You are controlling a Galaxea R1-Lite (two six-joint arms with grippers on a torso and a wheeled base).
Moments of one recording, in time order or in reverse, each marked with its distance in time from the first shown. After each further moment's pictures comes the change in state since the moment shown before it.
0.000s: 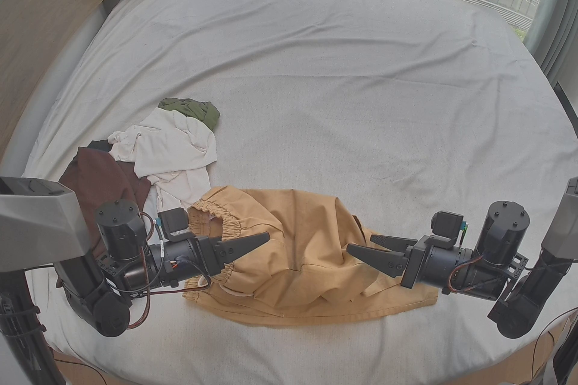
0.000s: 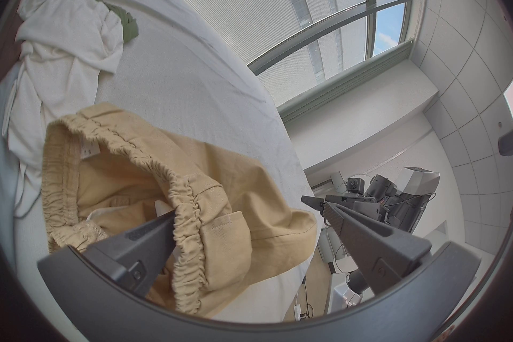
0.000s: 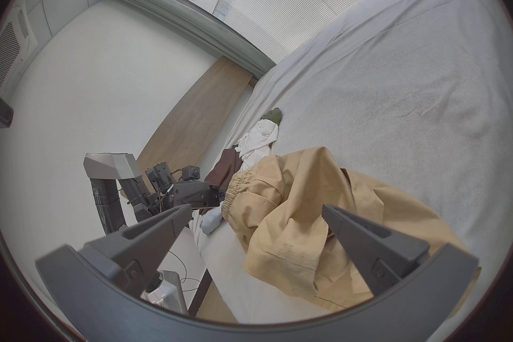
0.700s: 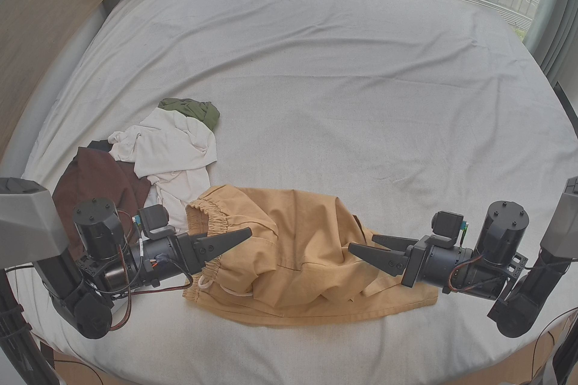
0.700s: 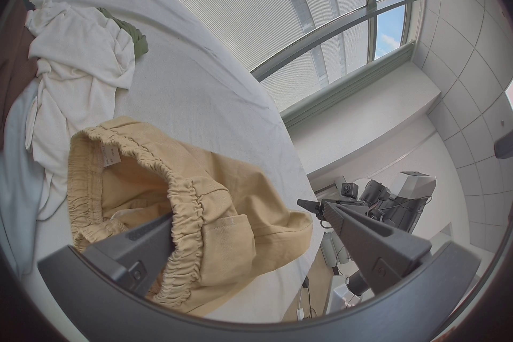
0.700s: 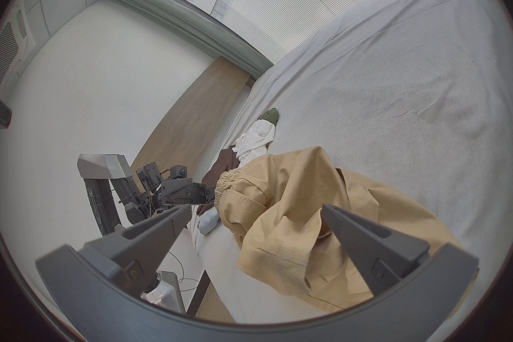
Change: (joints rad) left arm 0.047 -0.099 0.071 -0.001 -0.005 0.004; right arm -0.008 0.008 0.000 0.000 -0.001 -0.001
